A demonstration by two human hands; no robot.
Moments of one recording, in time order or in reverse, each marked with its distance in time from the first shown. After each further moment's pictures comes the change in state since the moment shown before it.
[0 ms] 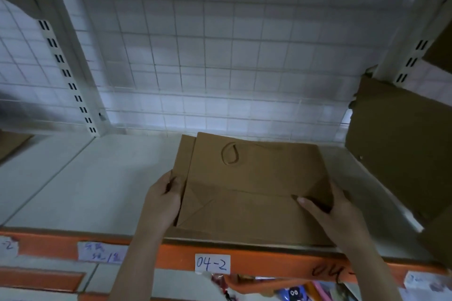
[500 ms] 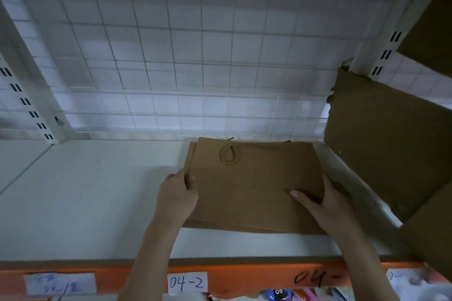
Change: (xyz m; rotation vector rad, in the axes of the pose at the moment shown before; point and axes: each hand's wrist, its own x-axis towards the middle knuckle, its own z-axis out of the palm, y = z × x) left_hand 0.044 -0.008 0.072 0.598 -0.083 0.130; right_hand 0.029 0.022 -0.010 0.012 0.056 0.032
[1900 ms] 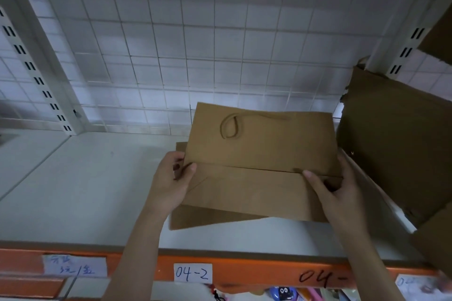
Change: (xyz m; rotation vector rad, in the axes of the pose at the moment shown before) left_hand -0.005 -0.007 -0.025 -0.511 0.084 0.027; right_hand -0.006 -0.022 -0.002 0.426 0.175 -0.112
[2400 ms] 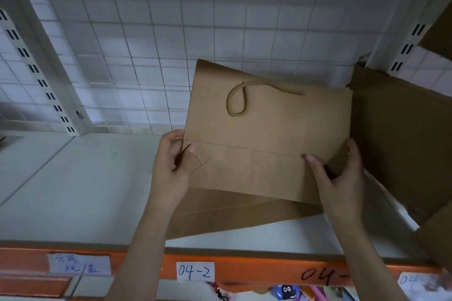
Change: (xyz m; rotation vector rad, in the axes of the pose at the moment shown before) left_hand -0.009 0.028 -0.002 -0.335 0.032 0.254; right_hand 0.009 -0.010 0.009 0.039 0.150 -0.107
